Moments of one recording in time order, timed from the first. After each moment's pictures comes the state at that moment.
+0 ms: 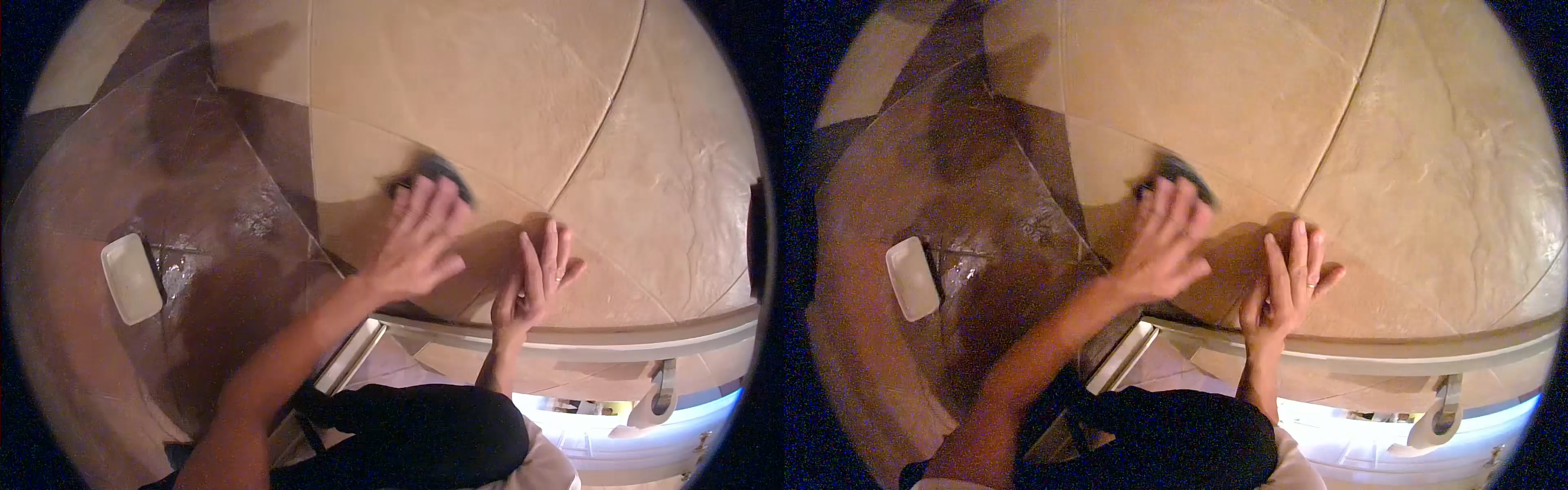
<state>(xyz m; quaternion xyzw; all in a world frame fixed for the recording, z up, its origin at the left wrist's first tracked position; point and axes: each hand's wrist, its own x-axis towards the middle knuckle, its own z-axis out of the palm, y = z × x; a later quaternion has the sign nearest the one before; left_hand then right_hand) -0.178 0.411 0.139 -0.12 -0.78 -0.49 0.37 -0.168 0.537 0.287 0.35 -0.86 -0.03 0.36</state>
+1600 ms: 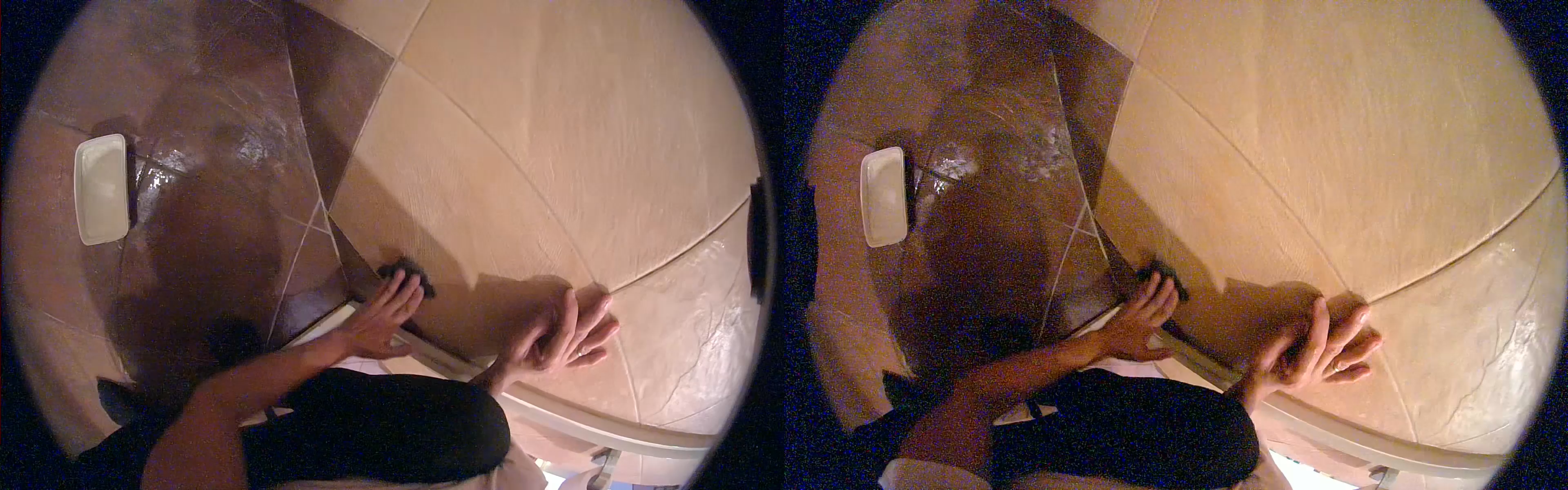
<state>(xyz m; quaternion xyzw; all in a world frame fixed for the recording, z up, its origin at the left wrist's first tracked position) -0.113 0.530 0.026 -0.09 -0.72 -0.65 0.22 -0.195 0.541 0.272 0.33 -0.80 -0.18 0.47</state>
